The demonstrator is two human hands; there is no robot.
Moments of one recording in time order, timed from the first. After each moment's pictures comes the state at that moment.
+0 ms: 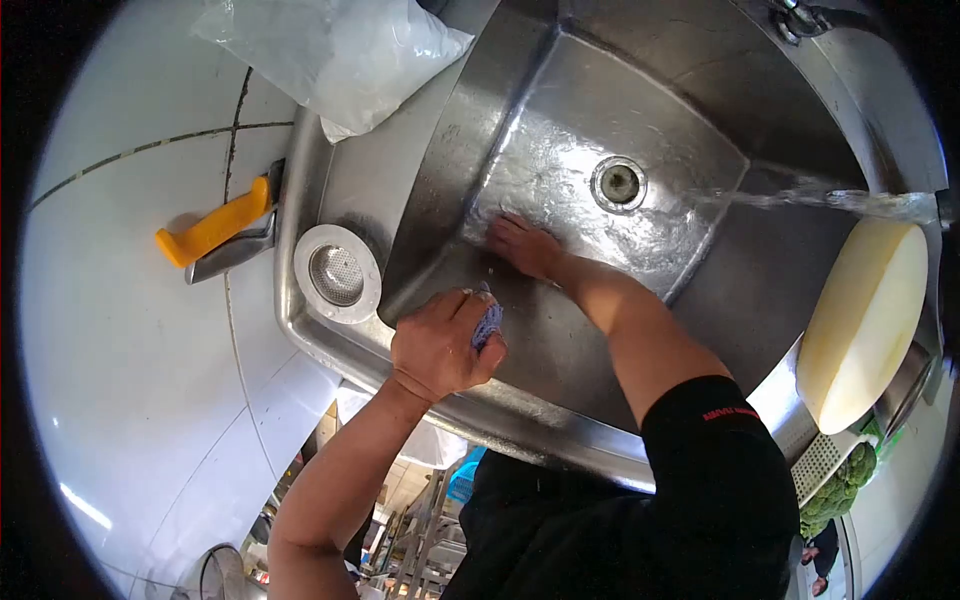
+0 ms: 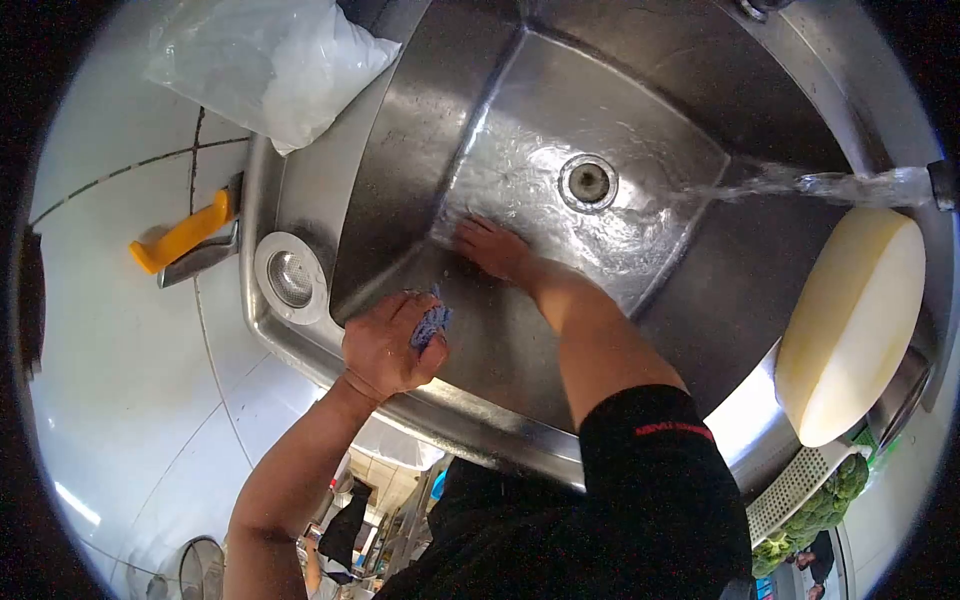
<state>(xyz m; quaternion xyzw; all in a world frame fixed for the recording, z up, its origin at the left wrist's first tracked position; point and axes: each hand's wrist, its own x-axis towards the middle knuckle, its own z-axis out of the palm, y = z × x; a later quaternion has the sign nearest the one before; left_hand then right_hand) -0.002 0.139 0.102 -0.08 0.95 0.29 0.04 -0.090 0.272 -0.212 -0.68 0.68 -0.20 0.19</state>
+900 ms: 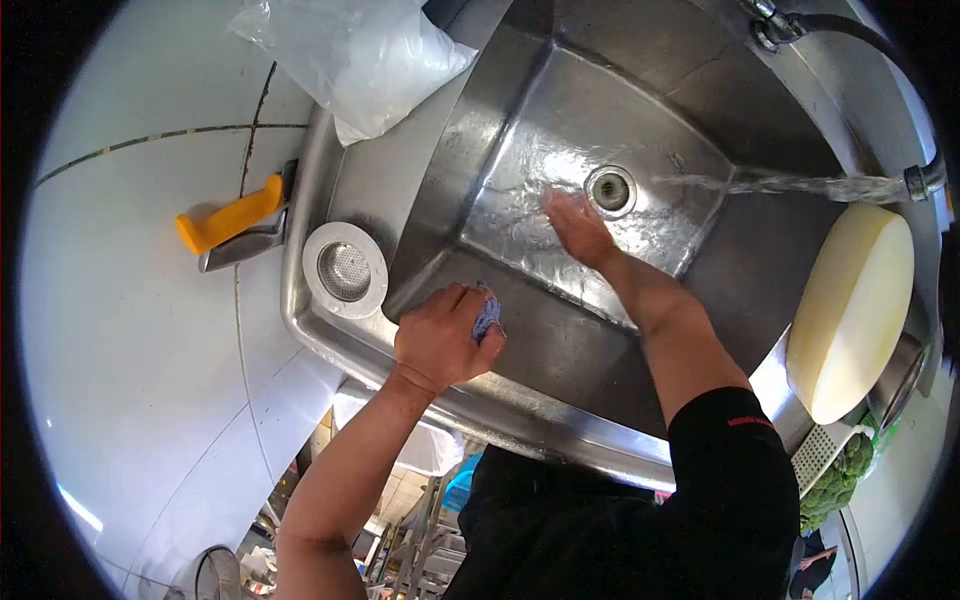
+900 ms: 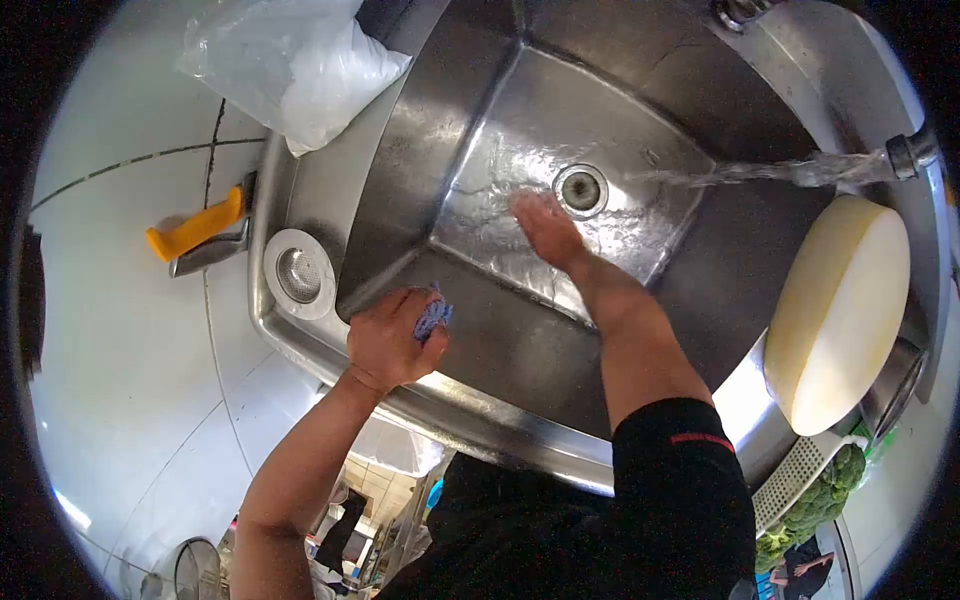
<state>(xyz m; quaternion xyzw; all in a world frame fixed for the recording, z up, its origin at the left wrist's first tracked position) 0.000 0.141 0.103 -0.10 0.96 0.27 0.06 -0.166 0.338 -0.182 -0.53 0.81 -0.09 0.23</state>
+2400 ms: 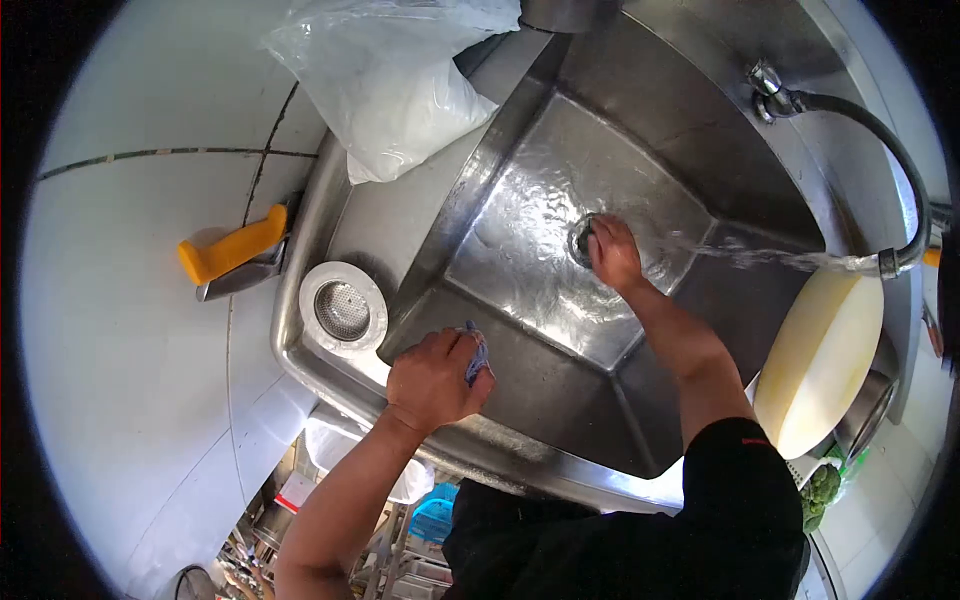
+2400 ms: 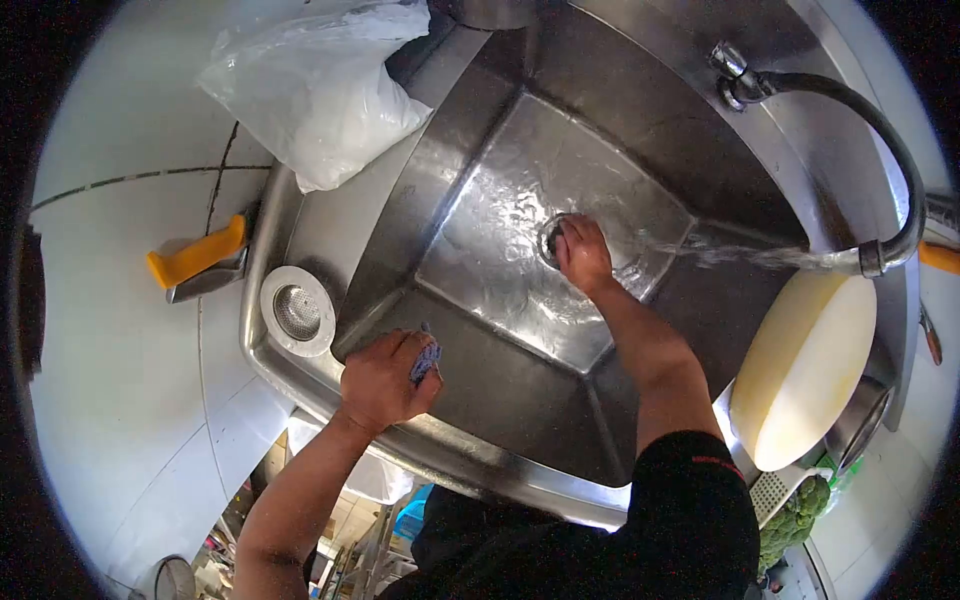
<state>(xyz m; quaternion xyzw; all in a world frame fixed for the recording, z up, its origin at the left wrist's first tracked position) -0.001 0.138 0.104 -0.13 0.95 0.29 0.07 -0.250 0.380 -0.161 -0.43 0.88 -0.18 0.11</state>
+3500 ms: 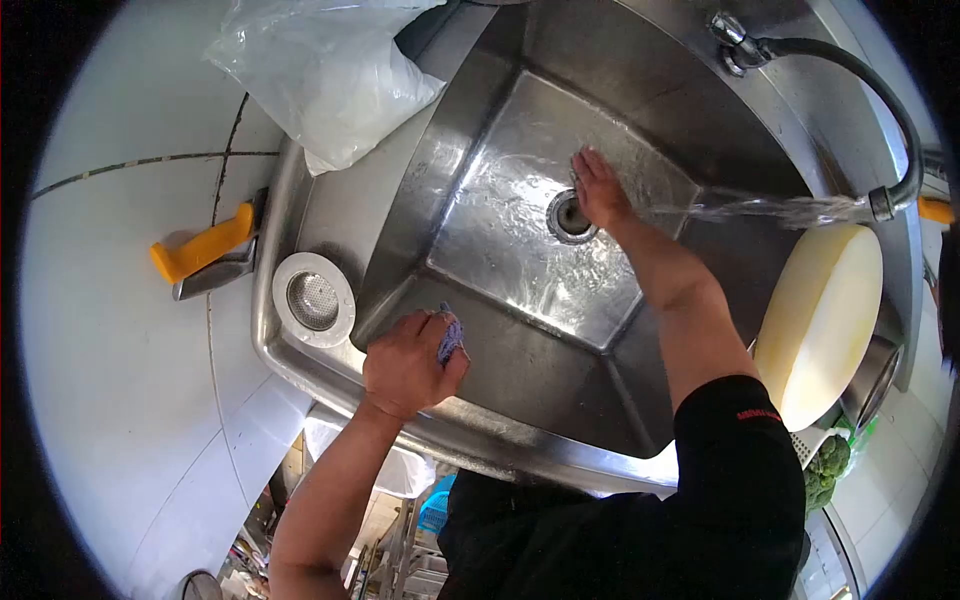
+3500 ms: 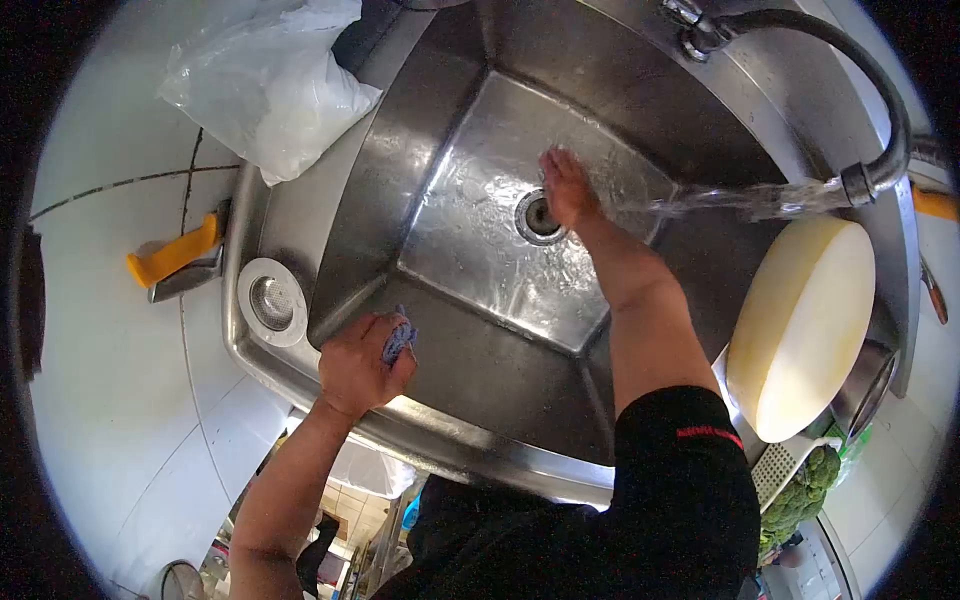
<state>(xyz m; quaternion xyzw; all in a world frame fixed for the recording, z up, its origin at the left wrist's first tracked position) -0.001 0.141 0.102 -0.12 0.95 0.28 0.05 -0.306 0.366 -0.187 -0.46 0.88 -0.13 0.04</state>
